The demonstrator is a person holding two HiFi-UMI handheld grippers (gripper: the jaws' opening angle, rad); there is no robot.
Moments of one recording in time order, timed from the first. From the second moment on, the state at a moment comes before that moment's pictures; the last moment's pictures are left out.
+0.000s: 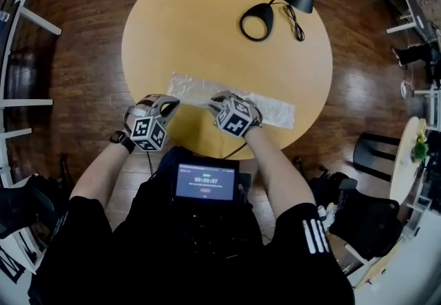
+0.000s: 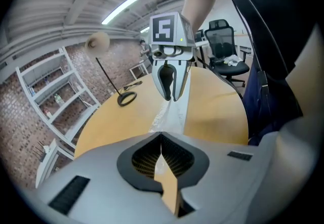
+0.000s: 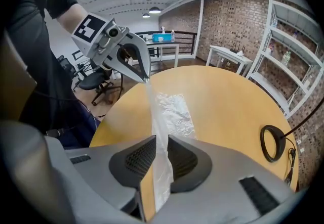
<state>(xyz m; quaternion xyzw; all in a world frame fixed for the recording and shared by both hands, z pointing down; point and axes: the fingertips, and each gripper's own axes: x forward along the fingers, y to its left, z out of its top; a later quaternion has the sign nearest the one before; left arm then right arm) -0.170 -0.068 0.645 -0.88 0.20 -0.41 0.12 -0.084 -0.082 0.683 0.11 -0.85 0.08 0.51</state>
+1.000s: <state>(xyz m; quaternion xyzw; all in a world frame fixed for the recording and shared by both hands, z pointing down) -0.212 -0.115 0.572 -0.92 0.16 -0.36 -0.04 -0.109 -0.035 0.661 0.11 -0.87 0.07 0.47</state>
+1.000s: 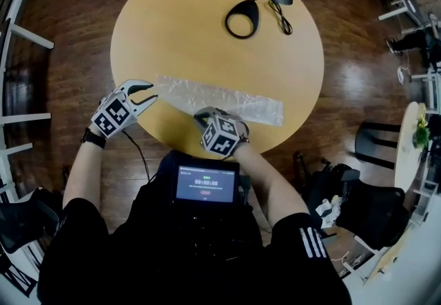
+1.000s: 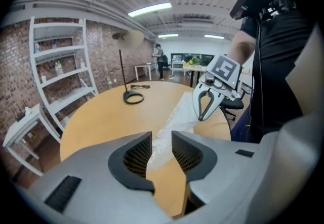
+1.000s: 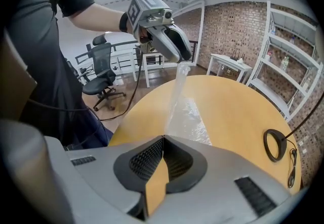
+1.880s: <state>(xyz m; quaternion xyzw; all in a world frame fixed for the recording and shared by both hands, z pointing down) -0.122 -0.125 0.735 -0.82 0.06 -0.56 -0.04 -0.119 0.024 0.697 0.09 -0.87 0.11 0.47</state>
